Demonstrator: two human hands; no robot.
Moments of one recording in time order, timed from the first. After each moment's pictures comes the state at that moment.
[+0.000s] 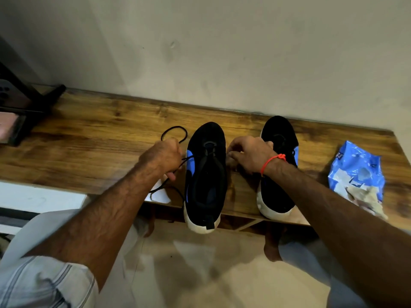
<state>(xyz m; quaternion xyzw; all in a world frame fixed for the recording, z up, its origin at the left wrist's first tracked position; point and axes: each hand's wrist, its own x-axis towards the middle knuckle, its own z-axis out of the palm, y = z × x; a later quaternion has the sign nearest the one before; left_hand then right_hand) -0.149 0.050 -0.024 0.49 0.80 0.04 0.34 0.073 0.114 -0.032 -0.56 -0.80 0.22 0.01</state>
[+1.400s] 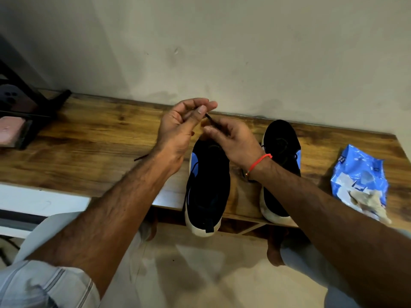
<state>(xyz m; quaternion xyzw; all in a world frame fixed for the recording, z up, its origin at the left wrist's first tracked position) -0.119 0.060 0.020 0.37 0.49 0.62 0.49 0.025 0.094 0.004 -0.41 -0.72 0.47 0.30</state>
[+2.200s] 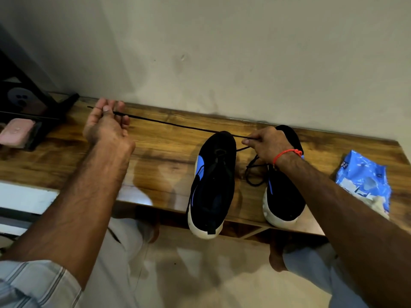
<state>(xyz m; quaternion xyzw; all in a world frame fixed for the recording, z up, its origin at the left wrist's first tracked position) -0.237 0.065 0.014 -0.03 0.51 0.81 0.29 0.078 0.139 -0.011 -0.61 -0.73 0.28 0.14</state>
